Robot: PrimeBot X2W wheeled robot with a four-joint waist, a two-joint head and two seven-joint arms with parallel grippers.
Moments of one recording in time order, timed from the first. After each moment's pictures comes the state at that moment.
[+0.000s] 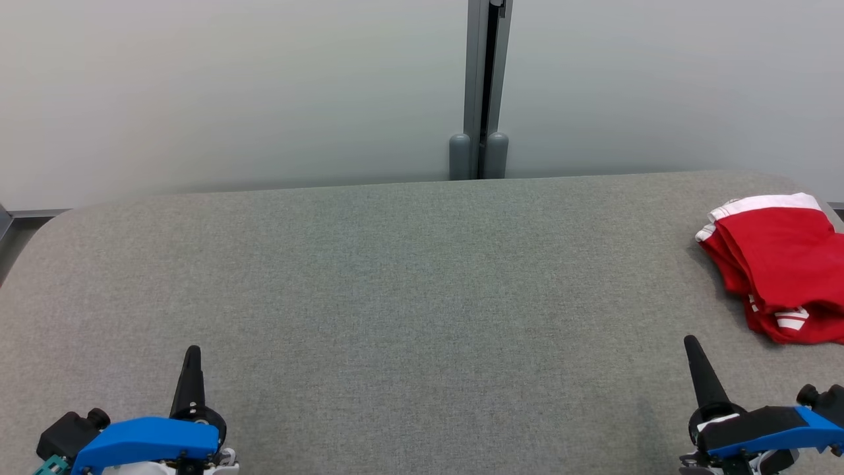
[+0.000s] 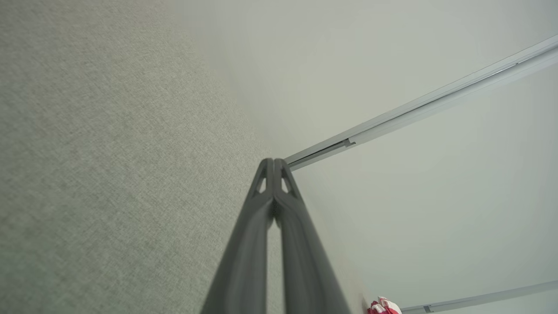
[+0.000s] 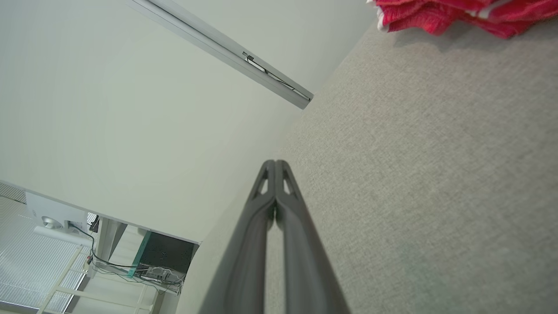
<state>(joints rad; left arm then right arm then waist) -0.06 0.08 0.03 0.35 -1.12 -0.12 -0.03 -0.05 -0.07 -0.07 0.28 1.06 0.13 0.01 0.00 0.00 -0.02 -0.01</state>
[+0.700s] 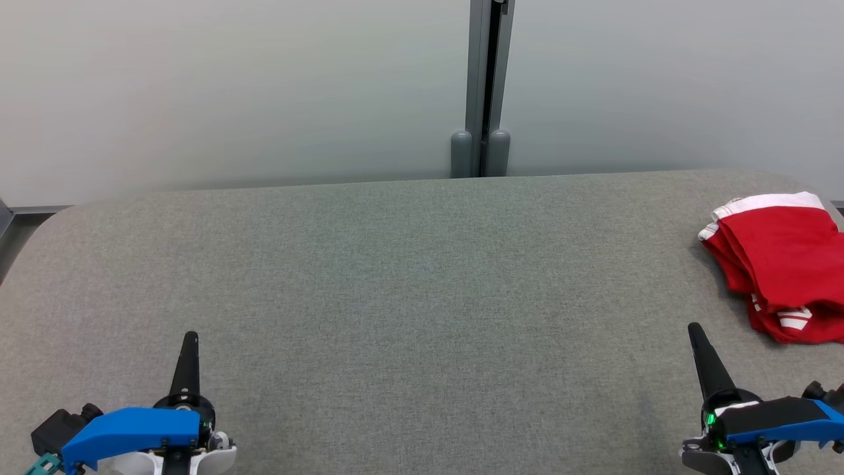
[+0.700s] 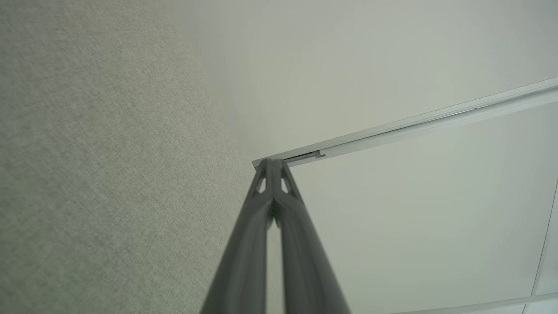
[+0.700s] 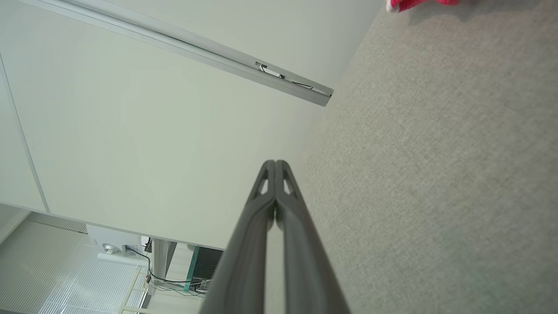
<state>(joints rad) -0.08 0.07 0.06 0.31 -1.30 -0.12 0.02 -0.07 -0.06 -0.08 0.27 1.26 0.13 0.05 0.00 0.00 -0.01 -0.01</state>
